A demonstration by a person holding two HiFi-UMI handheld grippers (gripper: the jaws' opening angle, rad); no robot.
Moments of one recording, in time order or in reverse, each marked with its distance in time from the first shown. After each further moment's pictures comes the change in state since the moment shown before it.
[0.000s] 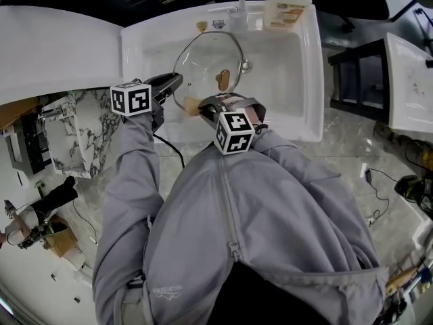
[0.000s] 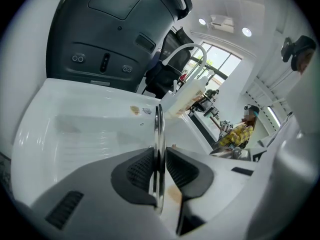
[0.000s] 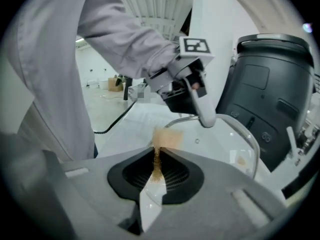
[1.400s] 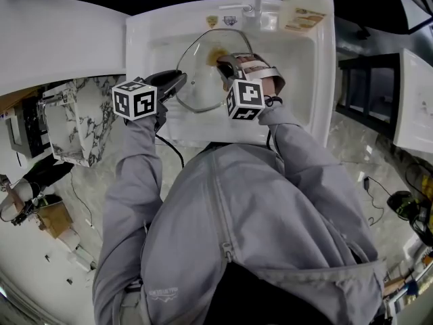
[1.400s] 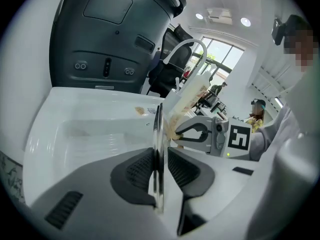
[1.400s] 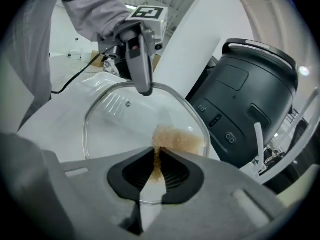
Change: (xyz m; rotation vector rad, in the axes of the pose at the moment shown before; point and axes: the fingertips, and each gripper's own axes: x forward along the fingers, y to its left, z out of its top) left arm -0.001 0.005 -0.003 0.050 0.006 0.095; right arm -0.005 -0.133 -0.060 -0.120 0.166 -0.318
